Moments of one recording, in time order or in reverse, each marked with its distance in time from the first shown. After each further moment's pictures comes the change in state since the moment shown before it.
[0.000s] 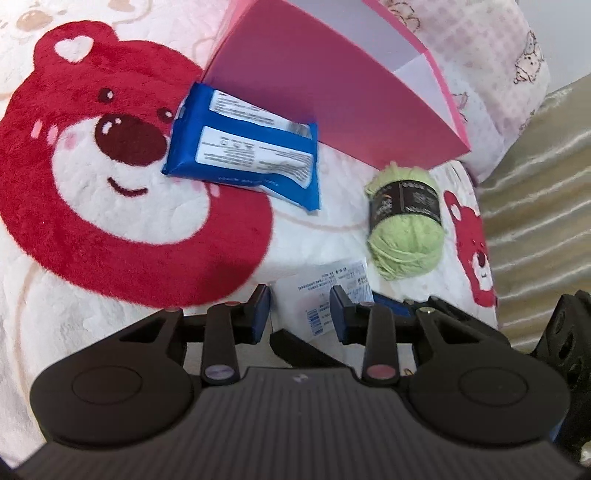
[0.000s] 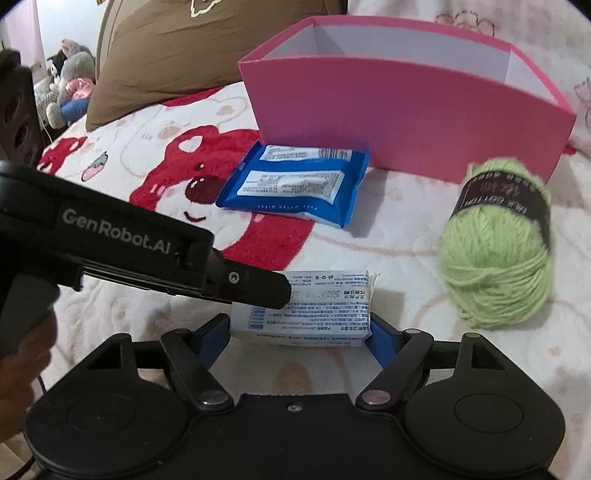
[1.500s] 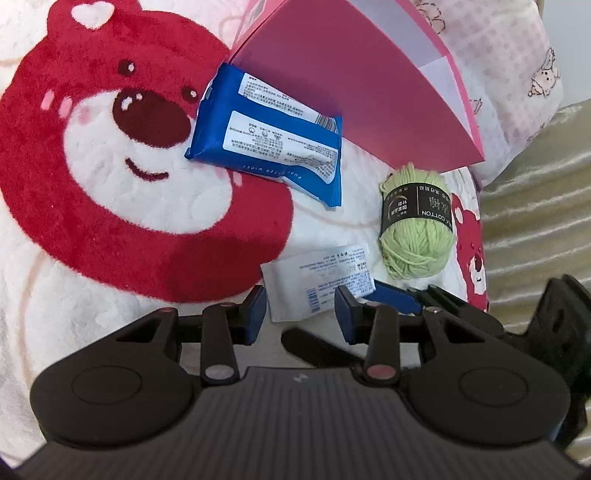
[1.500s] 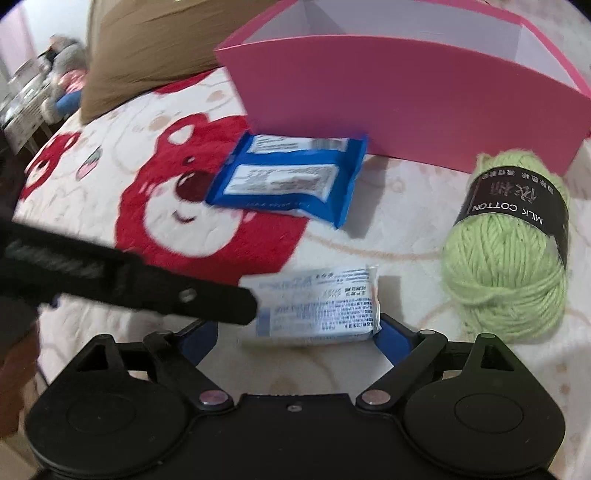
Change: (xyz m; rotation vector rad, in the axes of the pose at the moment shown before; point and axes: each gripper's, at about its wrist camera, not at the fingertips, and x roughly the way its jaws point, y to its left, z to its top) left arm 0.006 0.023 0.007 -0.087 0.035 -0.030; right arm 0.020 -0.012 0.013 0.024 0.094 0.056
